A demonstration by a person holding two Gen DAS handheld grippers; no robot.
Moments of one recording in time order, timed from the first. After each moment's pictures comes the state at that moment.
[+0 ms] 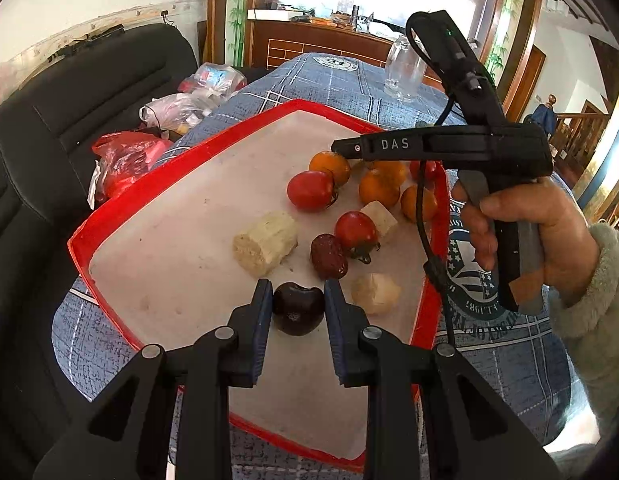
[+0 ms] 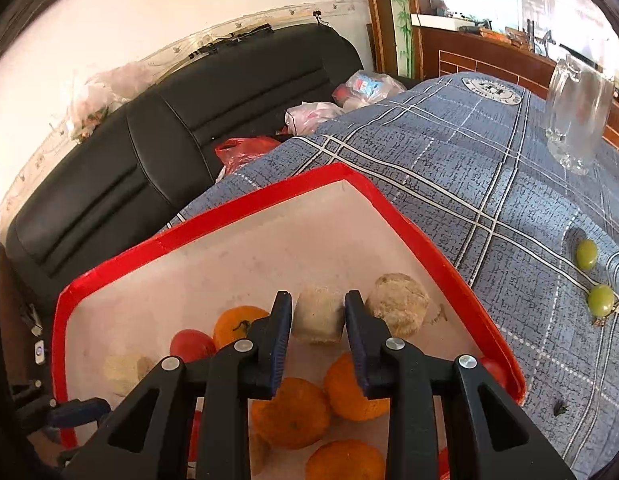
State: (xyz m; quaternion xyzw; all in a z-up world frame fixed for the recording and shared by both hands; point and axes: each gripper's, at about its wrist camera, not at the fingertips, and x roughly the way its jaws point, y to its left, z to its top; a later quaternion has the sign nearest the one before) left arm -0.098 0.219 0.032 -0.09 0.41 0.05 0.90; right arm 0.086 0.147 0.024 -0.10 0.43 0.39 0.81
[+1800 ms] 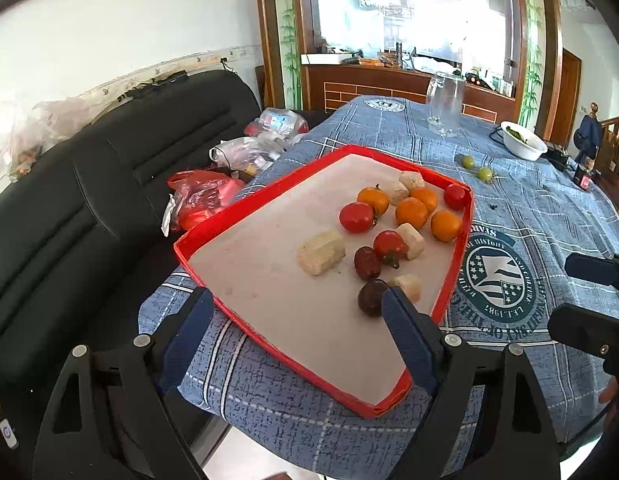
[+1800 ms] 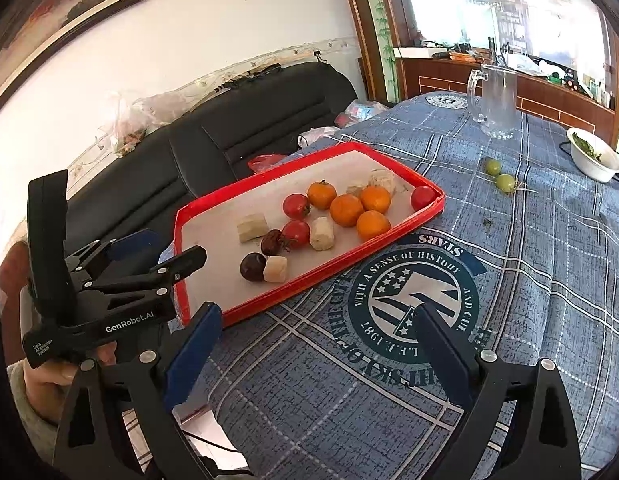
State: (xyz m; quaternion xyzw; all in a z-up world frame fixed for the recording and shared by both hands) left arm -0.148 0.201 0.059 -0.04 0.34 0.18 0.92; right arm -0.086 0.011 0.077 -0.05 0.38 0.39 0.84
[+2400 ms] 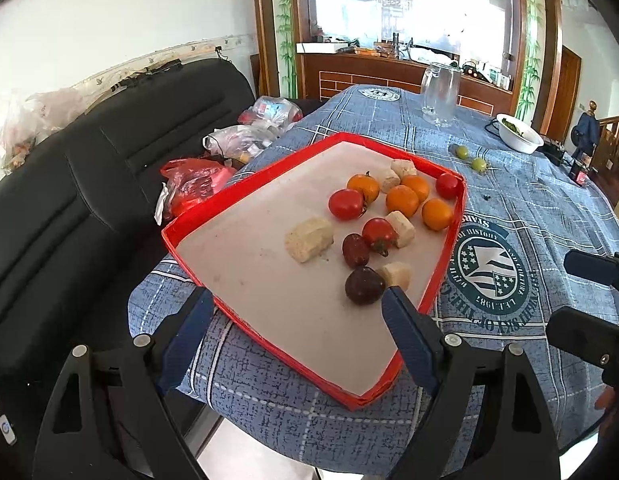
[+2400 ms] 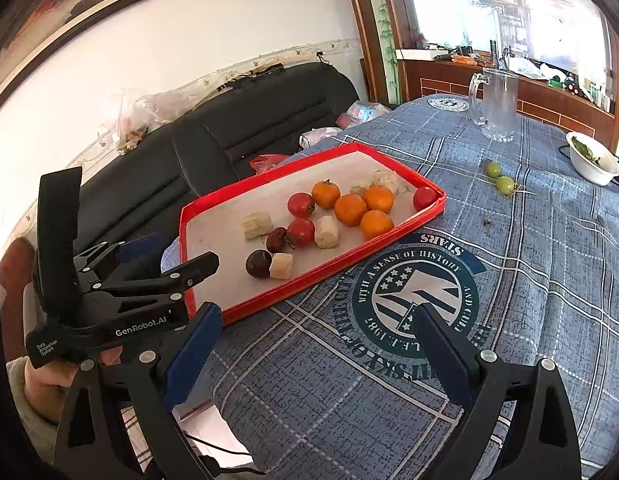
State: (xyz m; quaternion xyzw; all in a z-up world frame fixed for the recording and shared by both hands) left arm -0.145 0.194 0.056 -0.04 0.37 0.17 0.91; right arm -0.094 0.011 0.080 -0.05 0.38 0.39 0.84
